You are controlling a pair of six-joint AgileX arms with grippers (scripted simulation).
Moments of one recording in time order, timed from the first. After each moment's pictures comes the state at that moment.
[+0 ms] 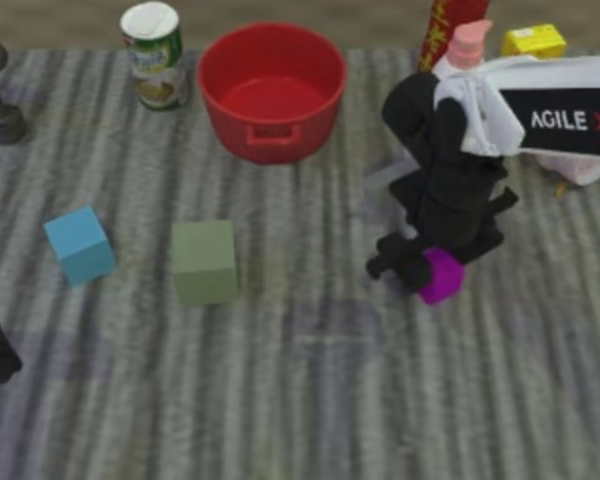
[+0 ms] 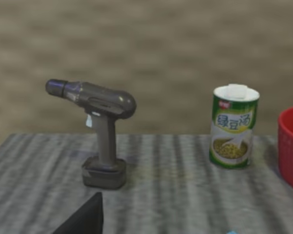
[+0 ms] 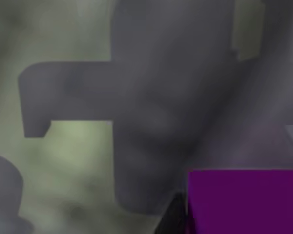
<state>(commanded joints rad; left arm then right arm) 0.00 0.00 0.00 0.00 0.00 0.00 0.46 2.32 1.60 -0.85 0.00 -0.05</state>
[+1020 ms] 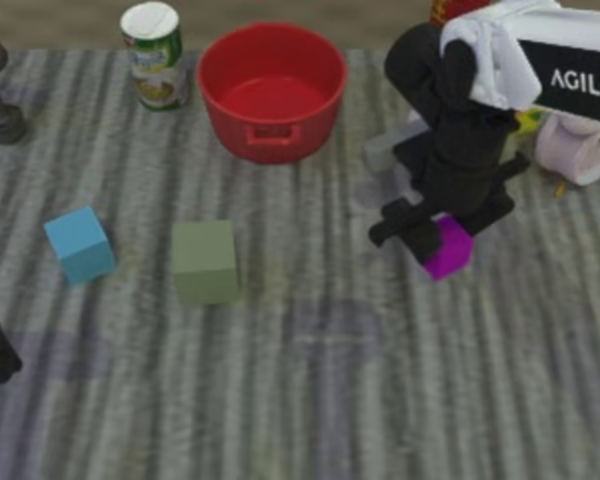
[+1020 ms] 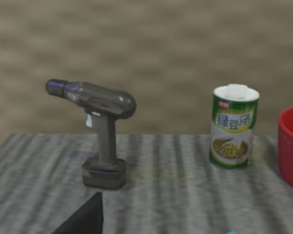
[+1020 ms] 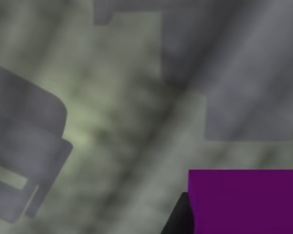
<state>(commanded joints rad) 0.00 0.00 0.00 0.00 0.00 0.00 0.47 2.22 1.73 -1.06 0.00 -0.05</state>
